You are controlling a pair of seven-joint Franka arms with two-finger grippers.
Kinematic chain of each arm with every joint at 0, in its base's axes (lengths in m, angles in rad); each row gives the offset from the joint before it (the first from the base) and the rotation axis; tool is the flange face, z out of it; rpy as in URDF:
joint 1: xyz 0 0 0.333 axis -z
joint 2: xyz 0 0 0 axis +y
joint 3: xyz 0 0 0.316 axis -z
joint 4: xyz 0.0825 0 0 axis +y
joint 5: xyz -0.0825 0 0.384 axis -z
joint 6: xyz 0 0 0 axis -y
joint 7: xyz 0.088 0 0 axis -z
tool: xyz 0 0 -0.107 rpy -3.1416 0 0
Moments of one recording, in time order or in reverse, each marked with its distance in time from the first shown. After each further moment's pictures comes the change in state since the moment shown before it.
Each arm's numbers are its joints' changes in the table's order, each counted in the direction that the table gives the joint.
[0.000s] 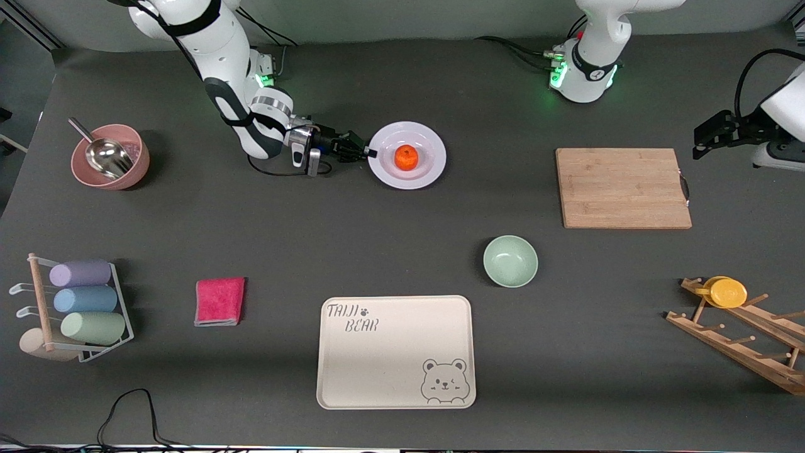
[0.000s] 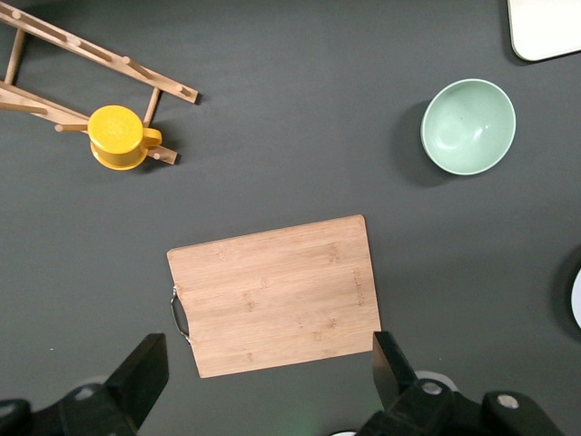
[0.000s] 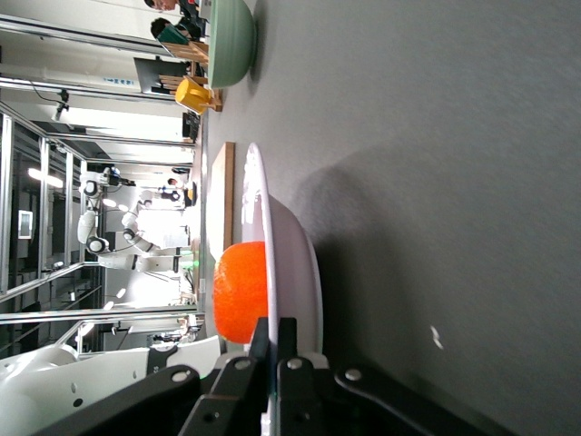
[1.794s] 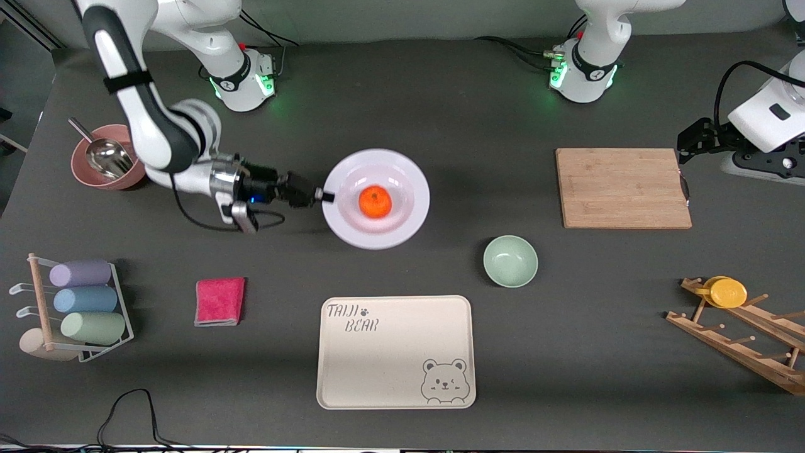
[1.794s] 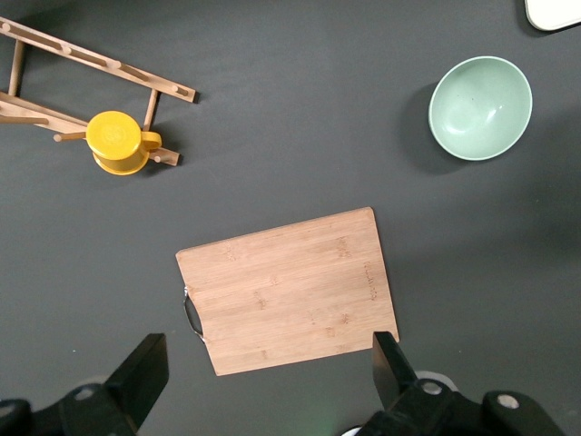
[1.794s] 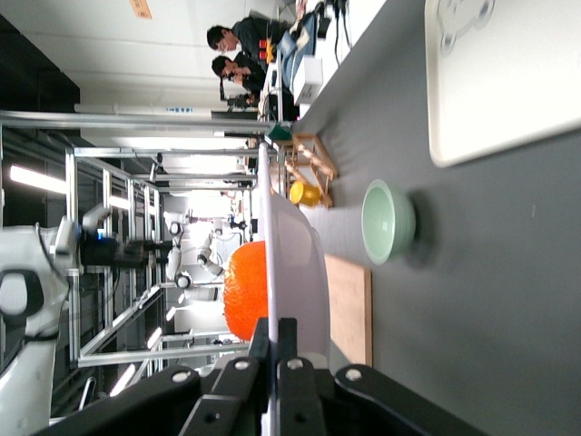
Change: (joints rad) left arm 0.007 0.024 0.034 0.001 -0.050 0.003 0.000; right arm 0.328 -0.206 0.076 -0.493 0.690 0.081 0.841
